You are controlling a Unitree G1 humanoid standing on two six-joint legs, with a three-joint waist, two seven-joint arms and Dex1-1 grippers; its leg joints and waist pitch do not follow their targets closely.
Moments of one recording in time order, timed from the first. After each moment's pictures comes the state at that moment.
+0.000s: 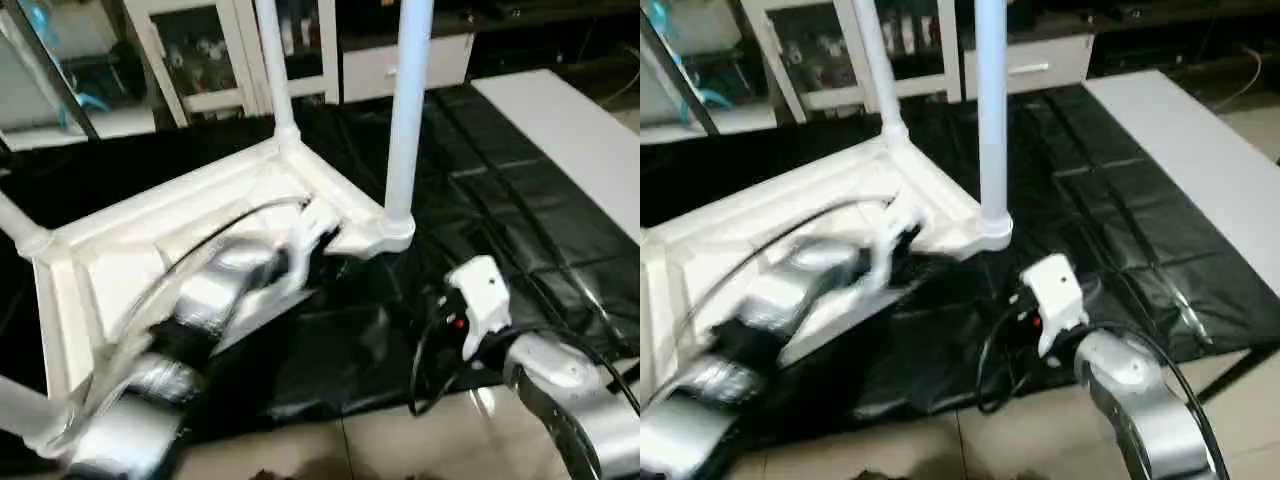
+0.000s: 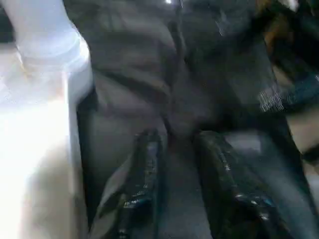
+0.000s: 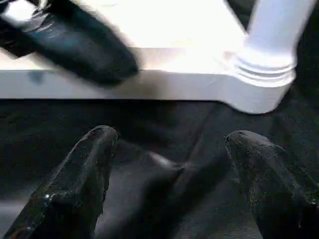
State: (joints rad) left arm -0.60 0.32 -0.31 0.36 -0.15 0.41 -1.10; right arm -0.01 -0.42 0.11 -0.35 0.25 0.58 0.48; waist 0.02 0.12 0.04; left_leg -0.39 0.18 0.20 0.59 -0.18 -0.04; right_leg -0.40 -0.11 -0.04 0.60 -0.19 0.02
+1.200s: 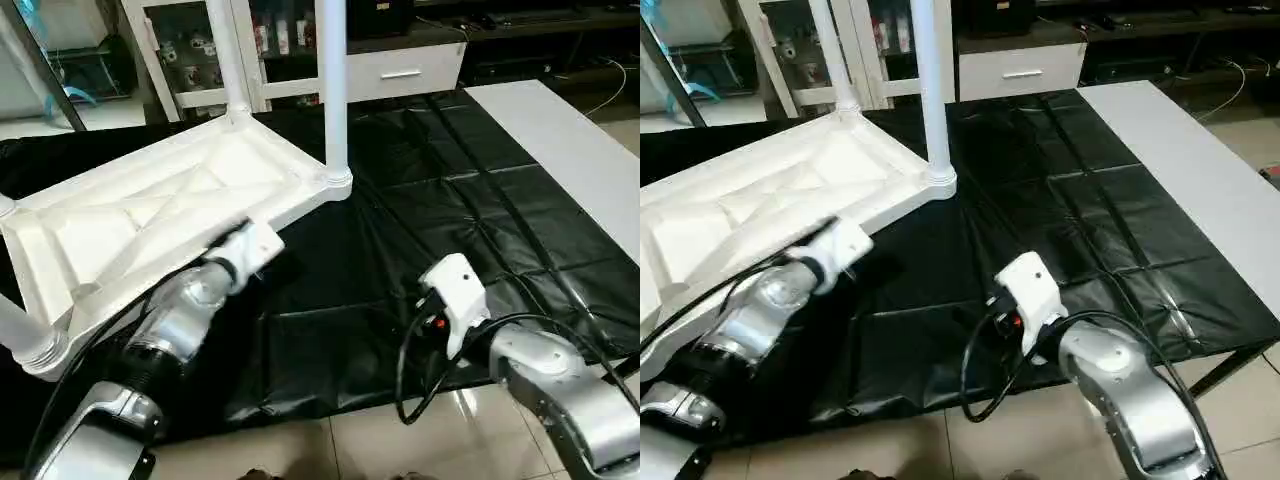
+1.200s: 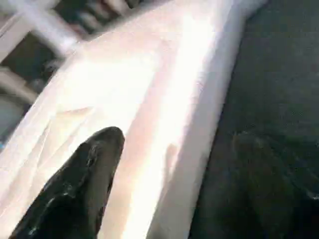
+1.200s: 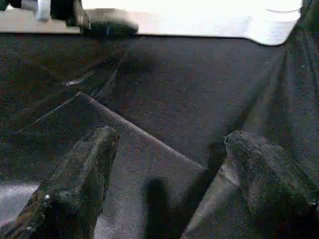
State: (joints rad) left arm -0.48 0.29 -0.15 0.60 0.18 -0.02 -0.16; right arm -0.07 -0.43 0.19 -0.37 0.24 0.66 0.50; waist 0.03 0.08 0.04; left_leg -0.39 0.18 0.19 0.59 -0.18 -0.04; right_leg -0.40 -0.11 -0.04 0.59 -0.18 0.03
